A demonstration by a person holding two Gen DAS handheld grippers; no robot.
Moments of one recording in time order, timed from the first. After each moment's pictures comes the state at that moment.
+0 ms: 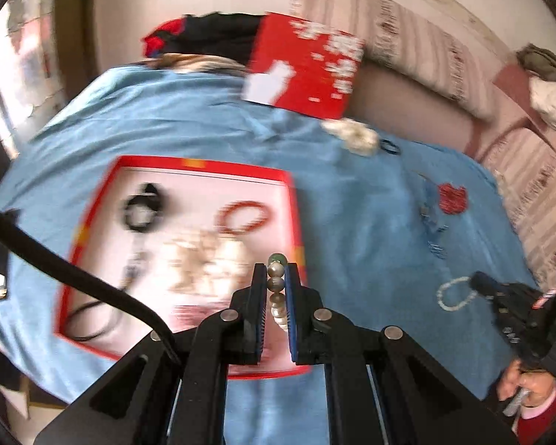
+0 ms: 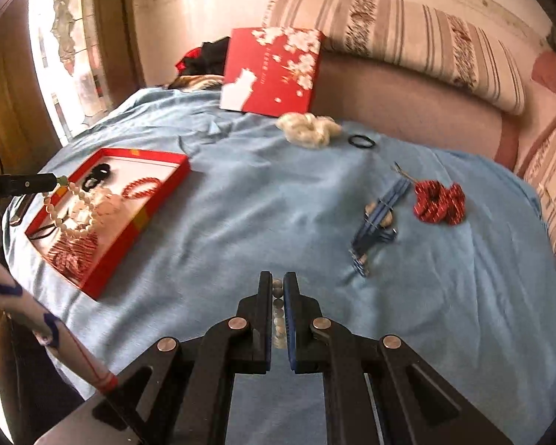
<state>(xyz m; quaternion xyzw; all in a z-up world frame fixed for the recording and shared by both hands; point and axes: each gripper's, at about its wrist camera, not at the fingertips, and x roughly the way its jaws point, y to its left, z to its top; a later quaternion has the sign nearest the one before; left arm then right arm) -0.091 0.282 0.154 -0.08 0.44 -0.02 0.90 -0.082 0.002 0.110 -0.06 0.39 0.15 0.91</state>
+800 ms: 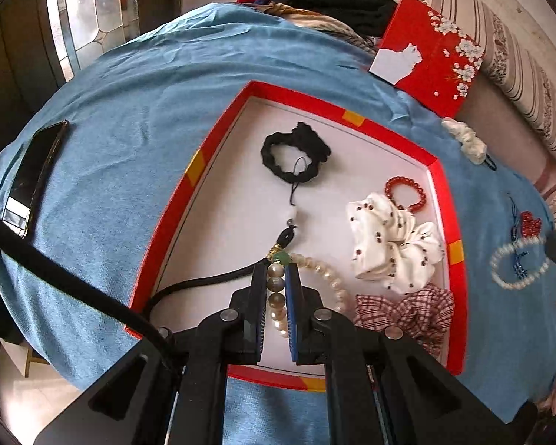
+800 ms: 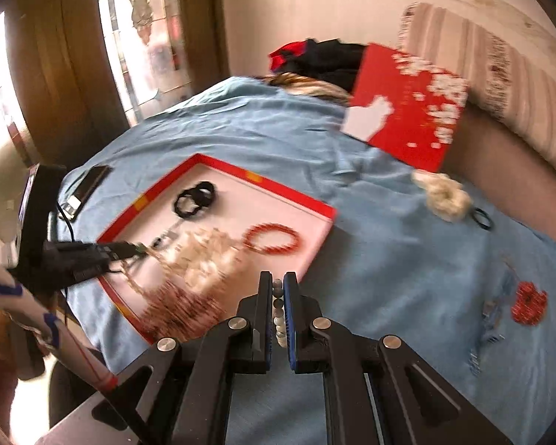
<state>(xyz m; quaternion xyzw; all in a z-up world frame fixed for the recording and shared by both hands) -0.090 0.408 0.077 -0.14 0.48 0.09 0.86 -0.041 0.191 0.141 -0.11 0.40 0.28 0.86</state>
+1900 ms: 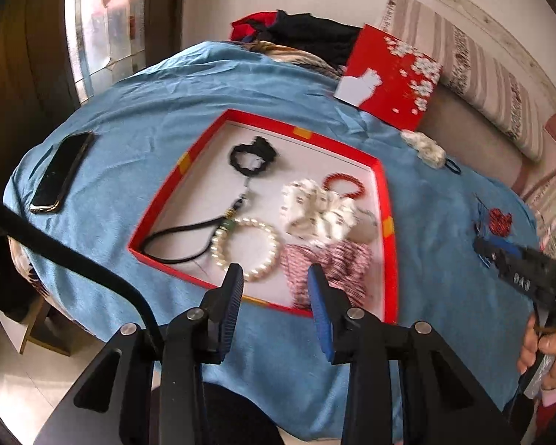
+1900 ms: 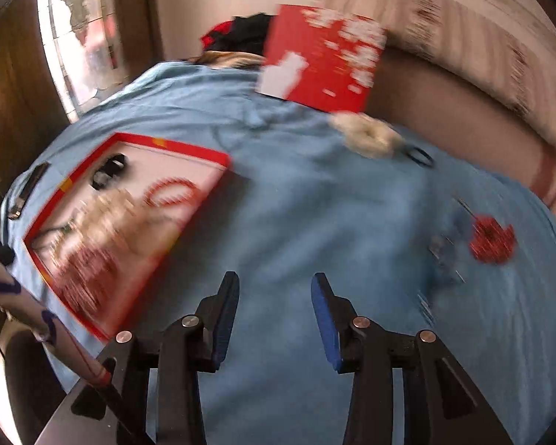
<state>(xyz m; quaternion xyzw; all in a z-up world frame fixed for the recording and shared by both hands) -0.165 0.338 0.127 -0.13 0.43 0.08 0.89 -0.038 0.071 0.098 -0.09 0.43 0.17 0.88</state>
